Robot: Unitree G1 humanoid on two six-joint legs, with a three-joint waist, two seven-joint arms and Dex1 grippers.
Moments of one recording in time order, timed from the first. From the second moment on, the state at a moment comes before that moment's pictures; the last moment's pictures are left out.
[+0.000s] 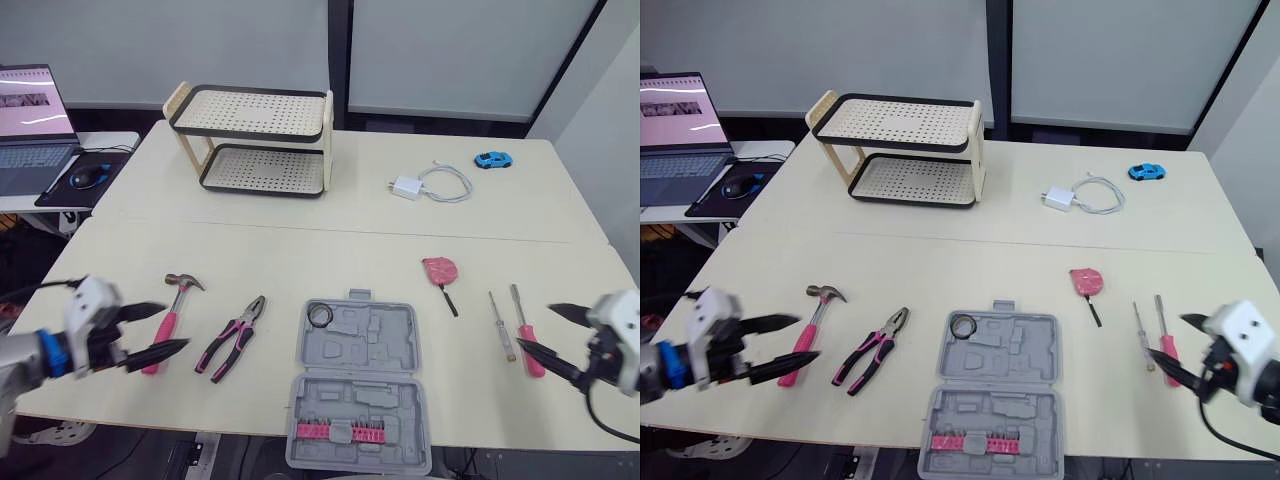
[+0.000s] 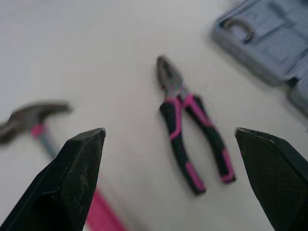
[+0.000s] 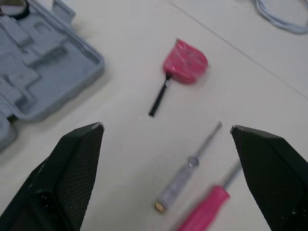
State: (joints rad) left arm 0.07 0.95 0.36 -0.07 -0.47 0.35 -1.26; right arm 0.34 -0.75 -0.50 -0.59 0.40 0.61 0.84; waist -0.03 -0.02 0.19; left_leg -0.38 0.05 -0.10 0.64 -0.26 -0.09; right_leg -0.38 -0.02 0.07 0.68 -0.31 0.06
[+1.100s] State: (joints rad) left arm -0.31 0.71 -0.04 -0.27 -0.53 0.38 -1.31; right arm -0.19 -0.34 -0.02 -0.01 0.10 0.60 0.28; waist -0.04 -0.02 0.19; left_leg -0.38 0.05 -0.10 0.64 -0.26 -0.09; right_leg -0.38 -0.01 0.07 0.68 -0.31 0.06
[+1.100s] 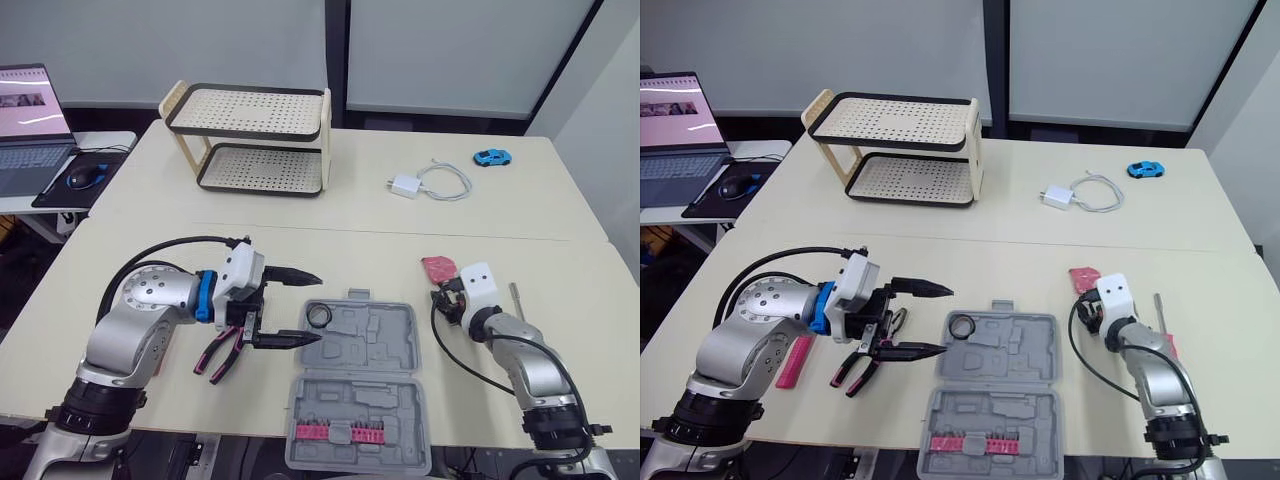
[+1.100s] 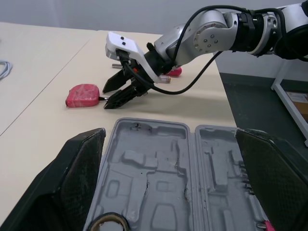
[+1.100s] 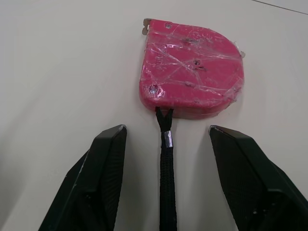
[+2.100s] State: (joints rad) left arm -0.24 0.77 -0.08 -0.28 -0.47 0.32 -1.34; right arm 0.11 -0.42 -0.14 -0.35 0.24 0.80 0.37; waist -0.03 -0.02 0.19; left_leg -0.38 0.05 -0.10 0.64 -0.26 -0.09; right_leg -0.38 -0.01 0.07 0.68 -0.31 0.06
